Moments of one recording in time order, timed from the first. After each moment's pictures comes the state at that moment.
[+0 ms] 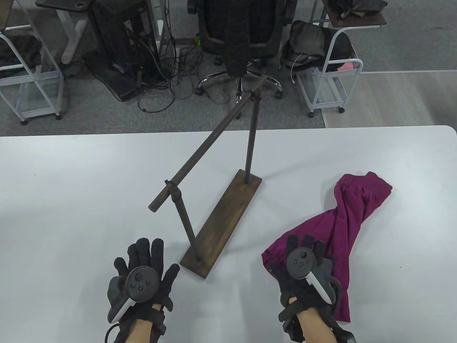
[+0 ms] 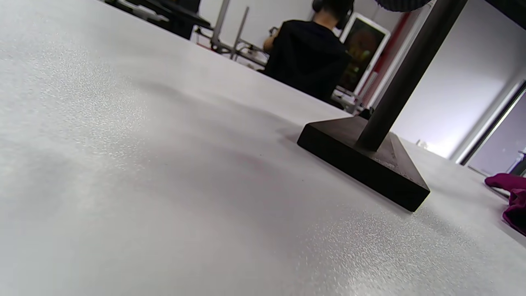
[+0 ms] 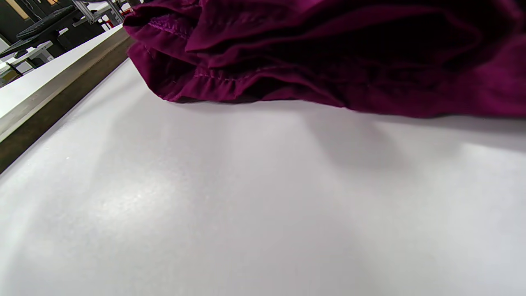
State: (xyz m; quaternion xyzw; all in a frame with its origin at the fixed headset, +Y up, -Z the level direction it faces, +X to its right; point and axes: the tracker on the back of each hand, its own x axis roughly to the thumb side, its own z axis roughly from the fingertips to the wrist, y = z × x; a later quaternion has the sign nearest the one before) left_hand -0.232 -0.755 -0.177 -0.06 -0.05 0.21 0.97; right_hand 0.155 -0.764 -0.193 -0.11 0.20 0.95 0.20
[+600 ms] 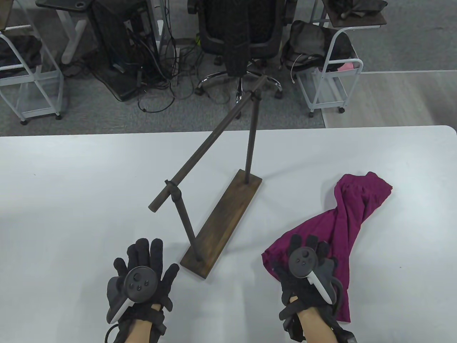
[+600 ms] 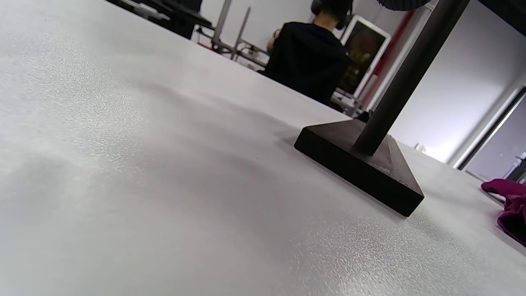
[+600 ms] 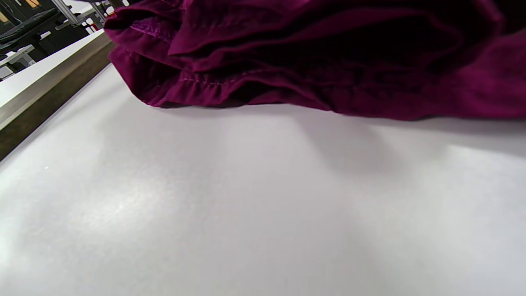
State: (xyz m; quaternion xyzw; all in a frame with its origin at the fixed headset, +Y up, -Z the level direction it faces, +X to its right) left_hand -0.234 -0.755 -0.176 -0.06 -0.05 0.23 0.97; right_hand 0.159 -0.763 -0.193 -0.13 0.20 0.95 0.20
